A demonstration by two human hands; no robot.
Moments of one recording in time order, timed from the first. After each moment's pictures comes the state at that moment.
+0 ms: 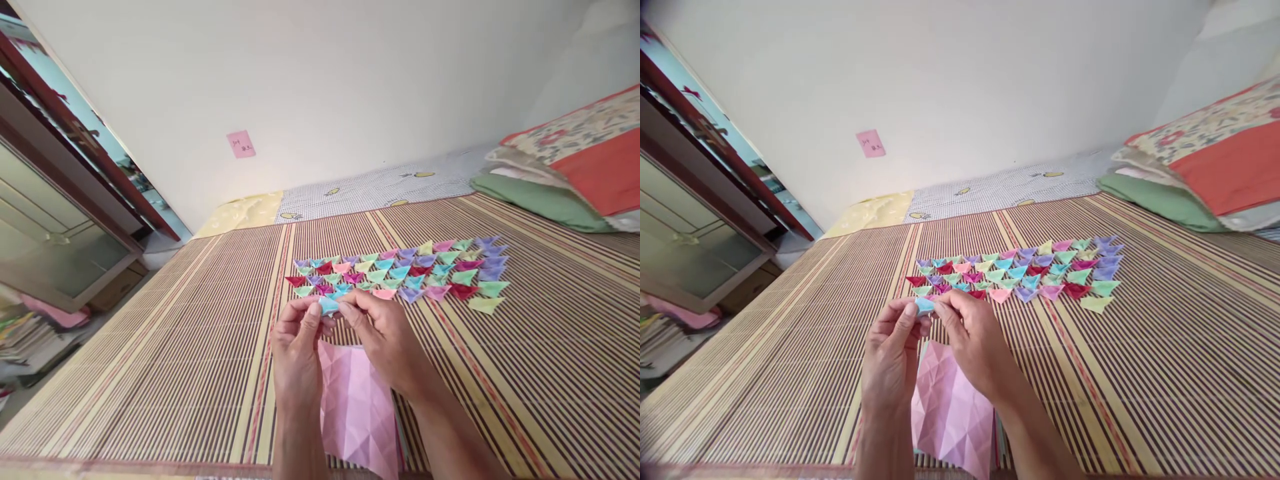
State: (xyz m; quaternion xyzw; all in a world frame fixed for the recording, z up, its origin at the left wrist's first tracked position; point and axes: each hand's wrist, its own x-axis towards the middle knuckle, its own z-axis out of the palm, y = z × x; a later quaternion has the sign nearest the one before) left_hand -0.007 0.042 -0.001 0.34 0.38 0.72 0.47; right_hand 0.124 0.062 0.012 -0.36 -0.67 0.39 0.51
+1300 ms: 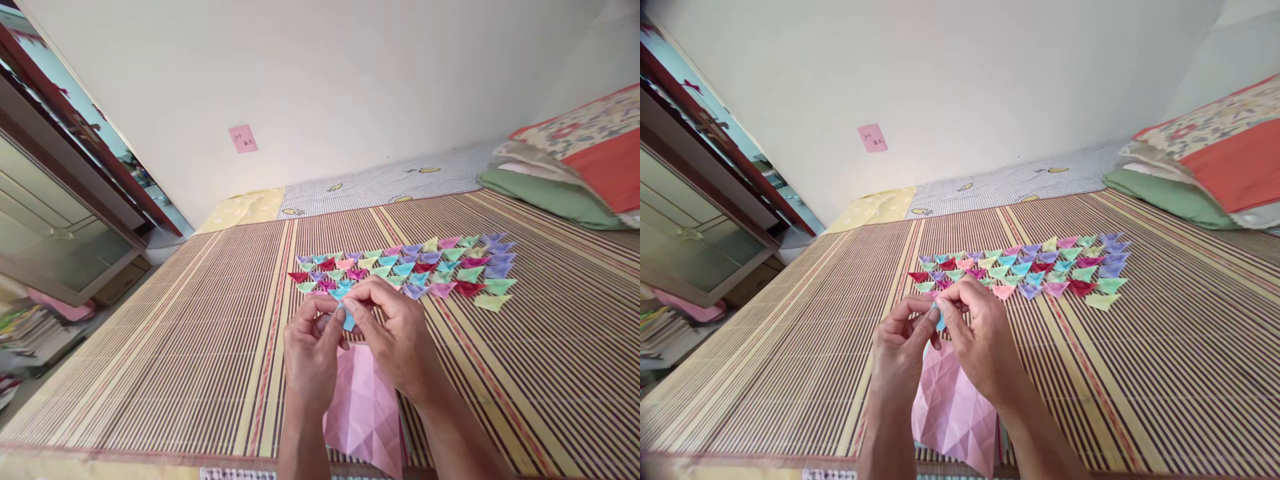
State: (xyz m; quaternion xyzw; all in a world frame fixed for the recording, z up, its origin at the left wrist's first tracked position) left_hand 0.000 0.034 0.009 0.49 0.43 0.65 0.40; right_hand 0.124 0.058 0.017 -0.36 -0.68 0.26 0.58
